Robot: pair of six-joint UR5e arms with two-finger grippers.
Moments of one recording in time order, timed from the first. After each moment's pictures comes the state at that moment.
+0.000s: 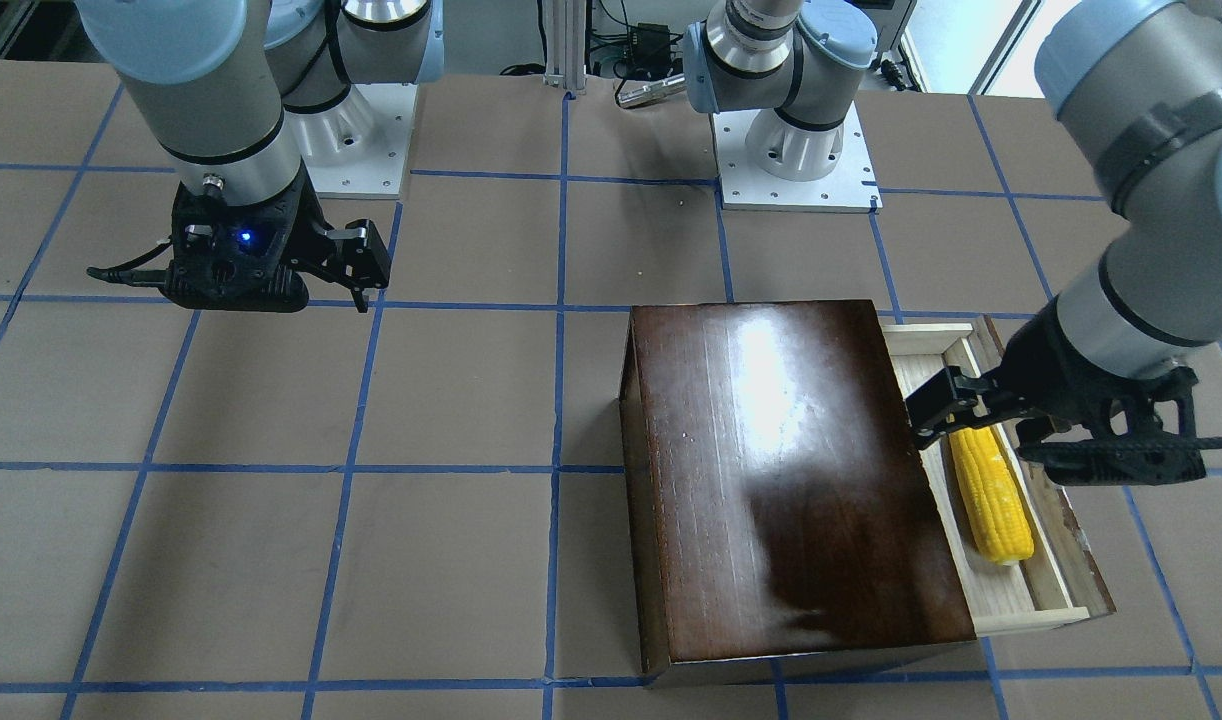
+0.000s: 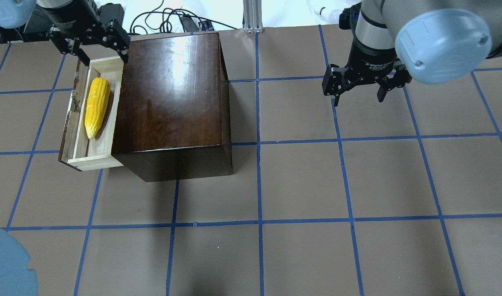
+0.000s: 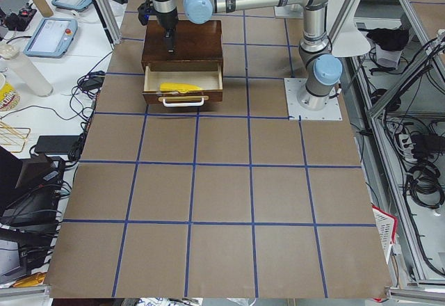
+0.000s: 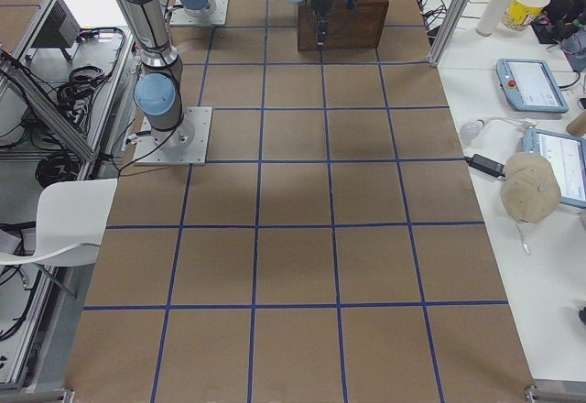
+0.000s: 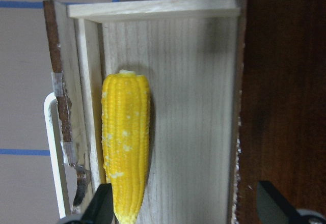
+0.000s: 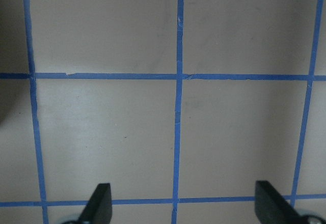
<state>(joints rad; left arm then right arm) -1.45 -1.88 -1.28 -1.55 1.57 0.09 1.65 -1.48 1.58 -1.62 -1.63 0.06</state>
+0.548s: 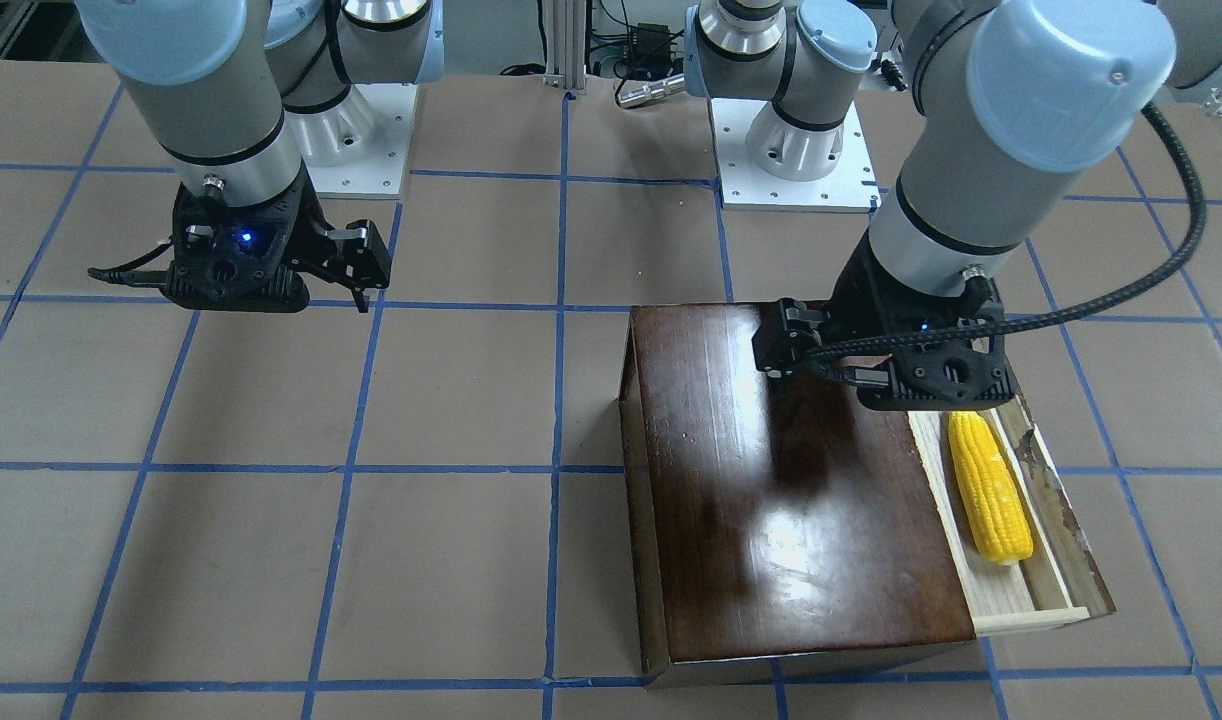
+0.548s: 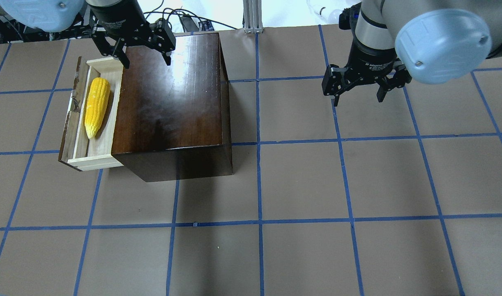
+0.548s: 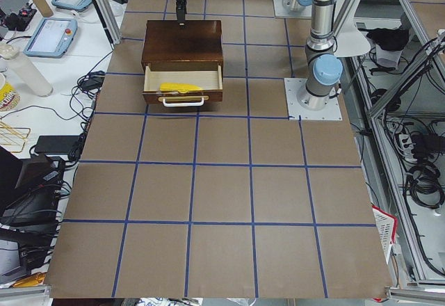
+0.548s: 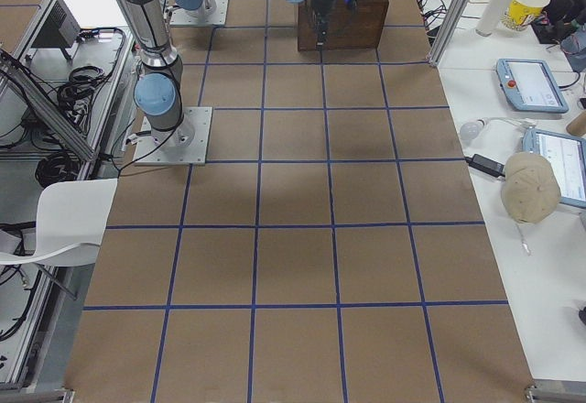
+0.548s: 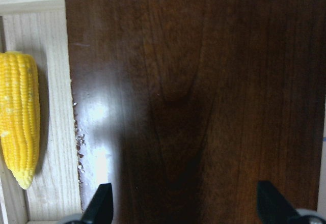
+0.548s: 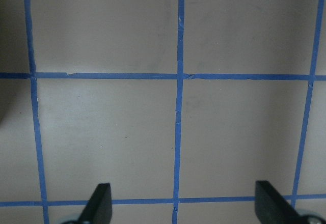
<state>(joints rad) -1.61 -1.83 -1.31 -1.57 1.57 -0.05 1.65 -1.48 1.58 -1.62 -1.63 0.06</state>
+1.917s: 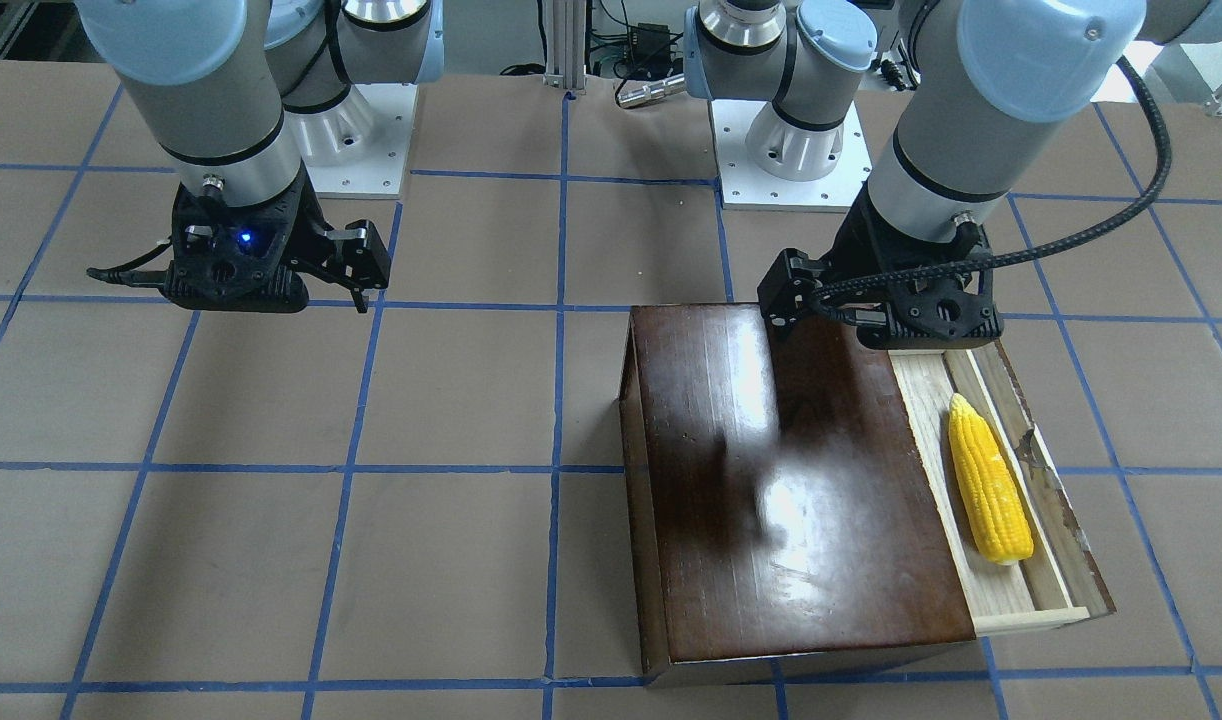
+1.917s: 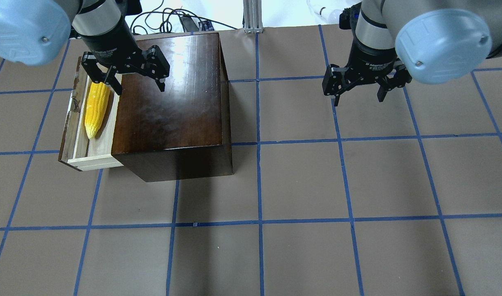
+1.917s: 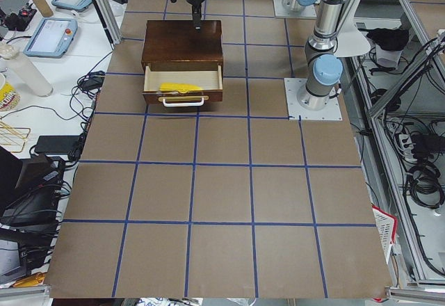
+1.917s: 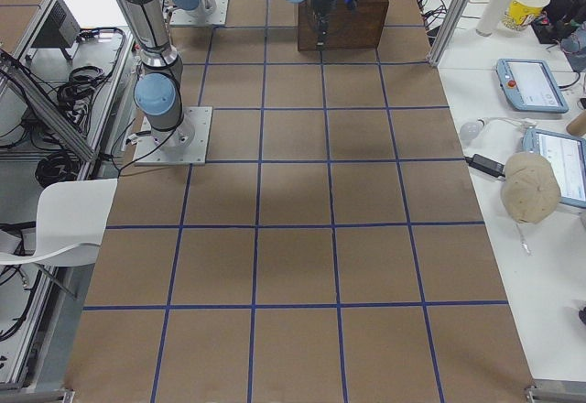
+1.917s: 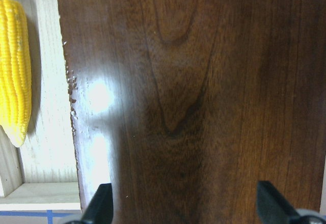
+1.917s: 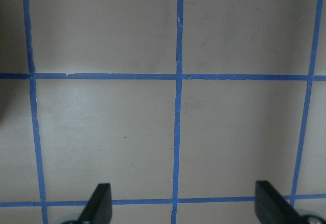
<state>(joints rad) -1.58 -1.71 -1.46 -1.58 1.56 -0.04 1.65 -1.48 1.58 -1.63 -1.63 0.06</state>
